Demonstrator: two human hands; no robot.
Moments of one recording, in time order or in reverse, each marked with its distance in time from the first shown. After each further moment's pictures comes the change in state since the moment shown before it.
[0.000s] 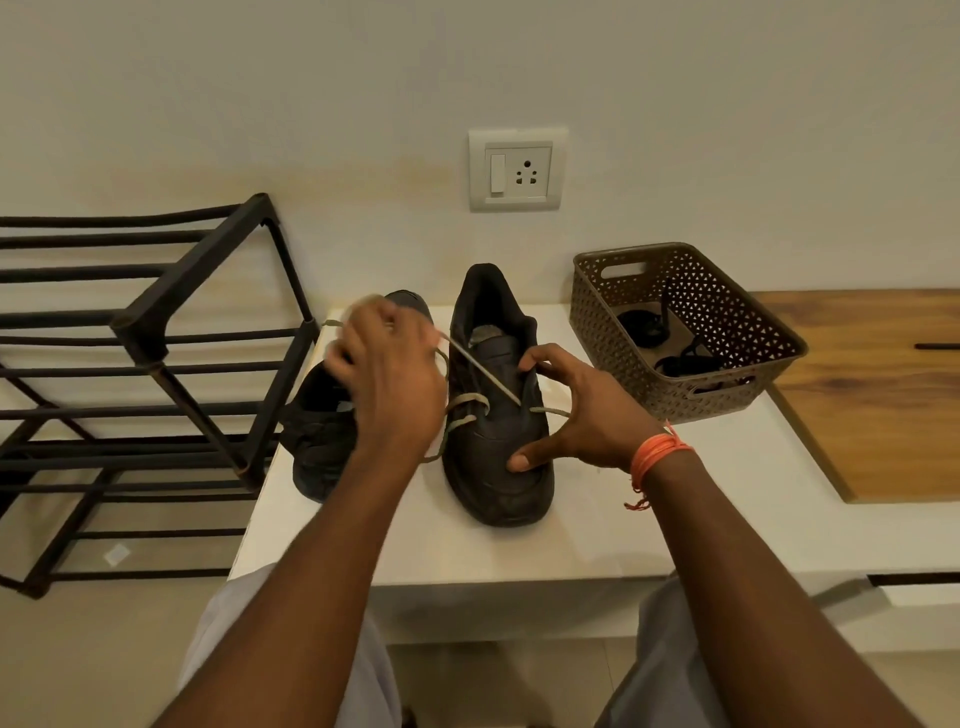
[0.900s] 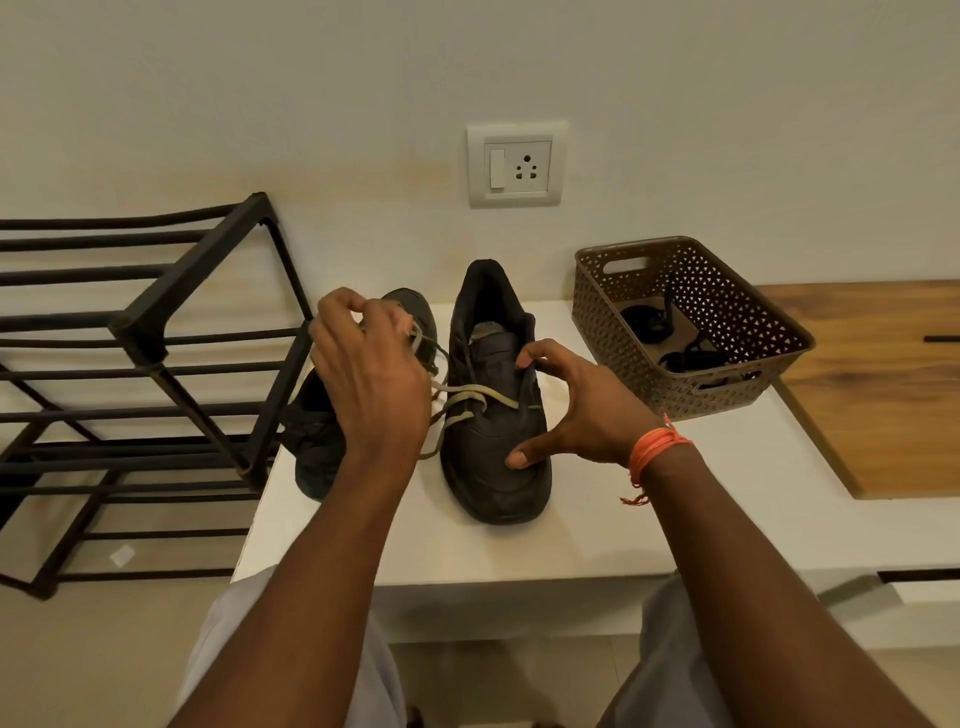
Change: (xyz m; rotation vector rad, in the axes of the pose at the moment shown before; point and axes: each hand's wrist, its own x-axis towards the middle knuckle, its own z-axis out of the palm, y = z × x) left_hand 0.002 -0.006 -0.006 -0.030 0.193 -0.073; right_hand 0.004 -0.003 0.002 -0.032 0.002 -0.006
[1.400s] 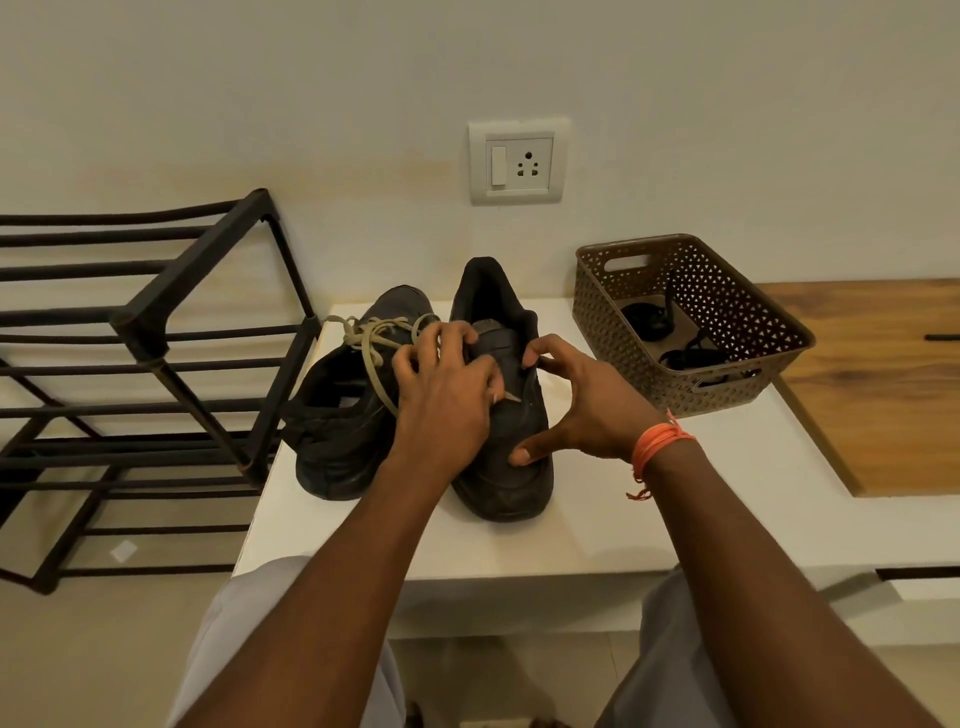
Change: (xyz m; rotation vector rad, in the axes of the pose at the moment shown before) left_hand -0.025 0.016 0.020 0.099 -0.392 0.416; right_hand -0.002 -0.002 -0.003 -0.007 -0.012 0.019
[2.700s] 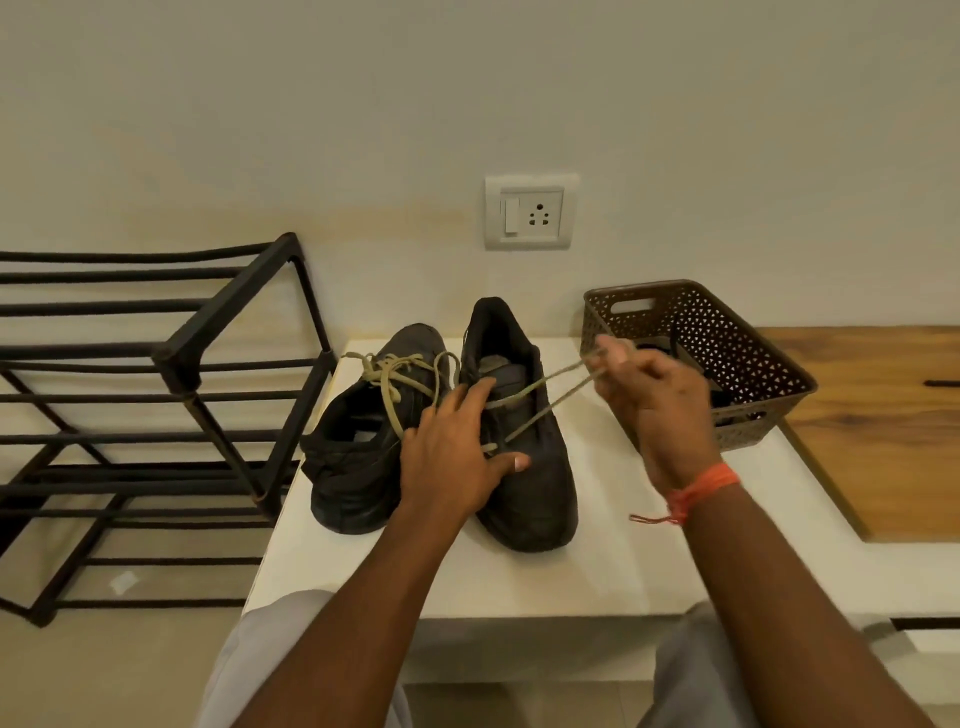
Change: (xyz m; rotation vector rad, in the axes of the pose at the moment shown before) left_hand -0.008 -0.004 -0.005 -0.299 -0.196 -0.202; right_hand -0.008 -0.010 -0.020 0.928 0.568 0.039
